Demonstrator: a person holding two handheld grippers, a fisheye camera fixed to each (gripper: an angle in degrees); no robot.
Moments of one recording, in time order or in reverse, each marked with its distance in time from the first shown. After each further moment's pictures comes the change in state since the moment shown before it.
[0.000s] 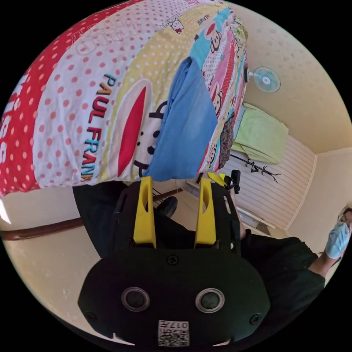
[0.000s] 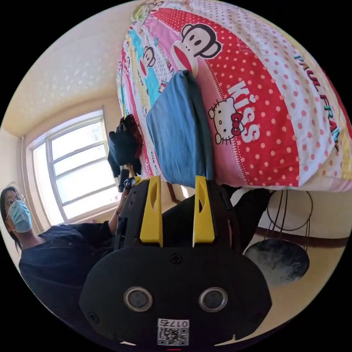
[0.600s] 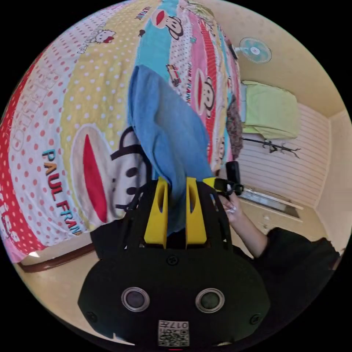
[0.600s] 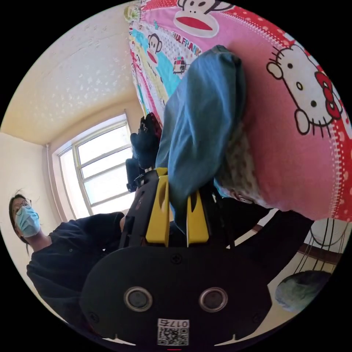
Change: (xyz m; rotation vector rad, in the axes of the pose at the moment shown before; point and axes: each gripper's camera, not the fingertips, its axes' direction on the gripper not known) left arm -0.010 -0.070 -0.012 -0.110 -0.087 0.206; right arm -0.014 -0.010 0.094 -0.028 -0.299 -0.004
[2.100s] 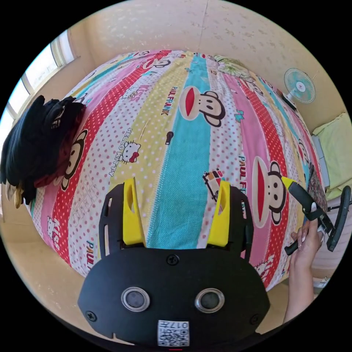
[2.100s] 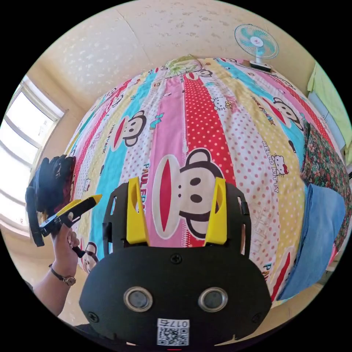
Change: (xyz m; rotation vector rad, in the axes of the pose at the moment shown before) left arm -0.190 -0.125 0.024 0.647 -0.935 -0.232; right arm -0.189 -0.129 0.038 0.449 1.060 -0.433
